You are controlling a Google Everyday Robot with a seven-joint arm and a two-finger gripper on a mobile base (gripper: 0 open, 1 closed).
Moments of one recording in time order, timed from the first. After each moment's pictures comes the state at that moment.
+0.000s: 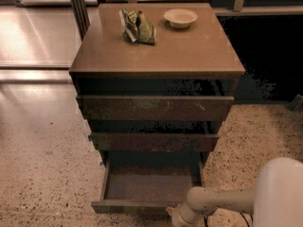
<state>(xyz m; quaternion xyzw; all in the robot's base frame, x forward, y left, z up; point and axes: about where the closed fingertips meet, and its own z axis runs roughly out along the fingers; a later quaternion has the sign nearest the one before) 0.356 -0.068 0.213 -0.63 0.72 0.29 0.09</state>
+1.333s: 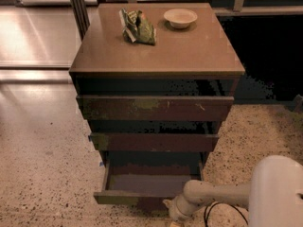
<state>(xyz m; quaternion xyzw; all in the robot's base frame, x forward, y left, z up) 0.391 -0.058 0.214 -0.64 0.71 0.28 0.11</state>
